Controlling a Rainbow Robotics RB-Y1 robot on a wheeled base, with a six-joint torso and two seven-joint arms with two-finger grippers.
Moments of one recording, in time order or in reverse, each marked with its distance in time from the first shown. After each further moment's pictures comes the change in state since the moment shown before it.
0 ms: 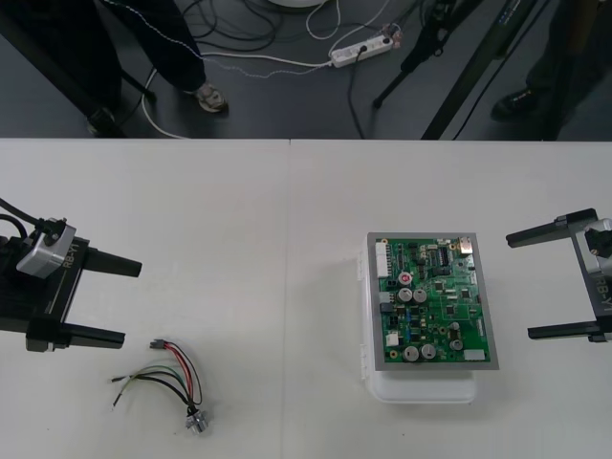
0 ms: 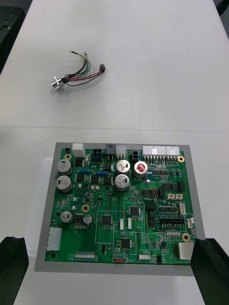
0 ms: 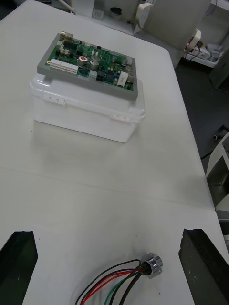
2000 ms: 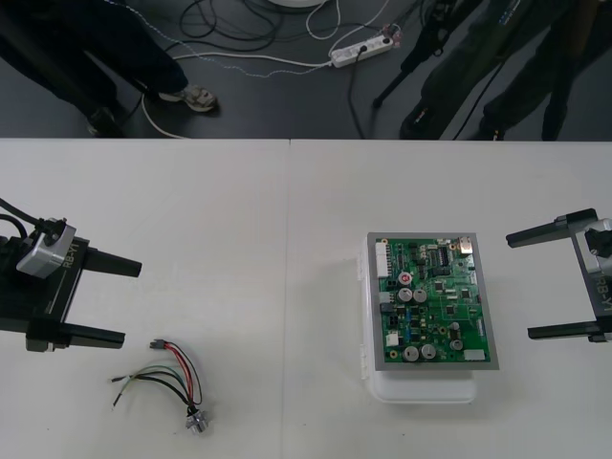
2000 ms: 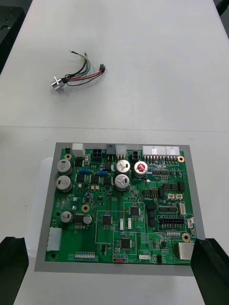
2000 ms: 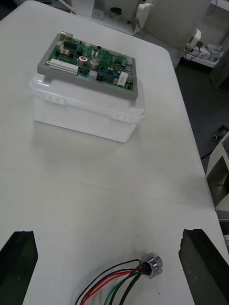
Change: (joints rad) right arm 0.000 0.000 0.000 0.000 0.000 0.000 0.000; left arm 0.000 0.000 0.000 0.000 0.000 0.000 0.000
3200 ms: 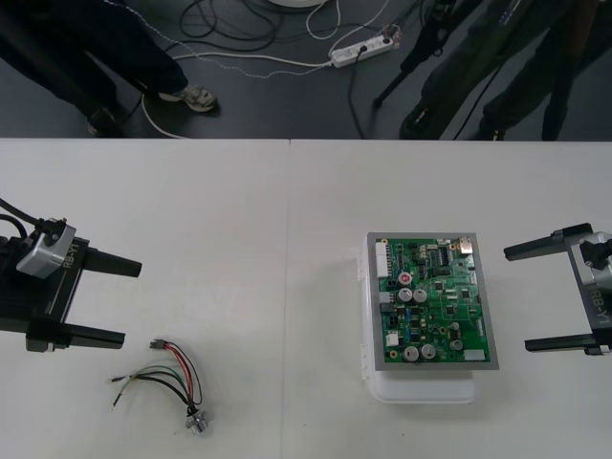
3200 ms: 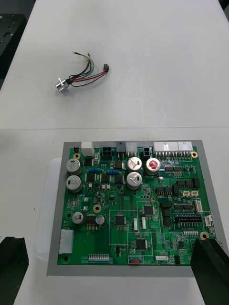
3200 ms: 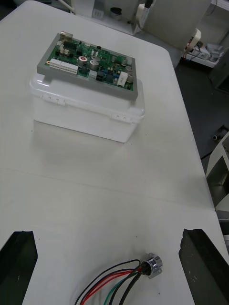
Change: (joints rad) right arm 0.039 0.022 0.003 0.001 0.007 0.000 0.000; left arm 0.001 0.000 0.000 0.000 0.000 0.000 0.000
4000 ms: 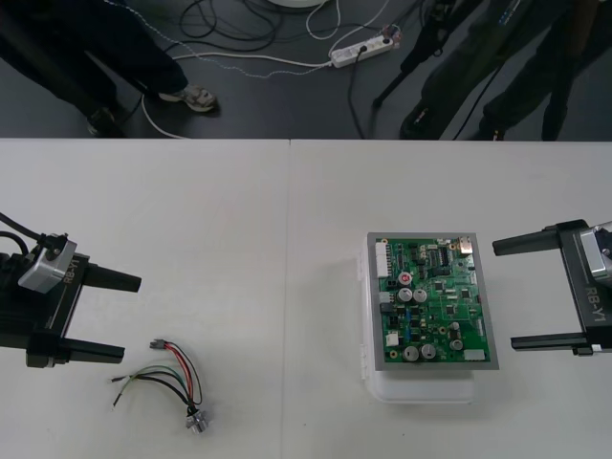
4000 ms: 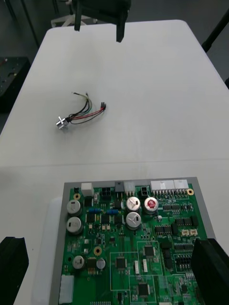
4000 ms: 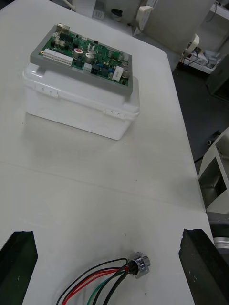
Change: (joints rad) right arm 0.000 0.084 -0.022 0.000 -0.086 0.000 -0.014; left arm 0.047 -0.013 -0.001 0.002 -0.001 0.000 0.000
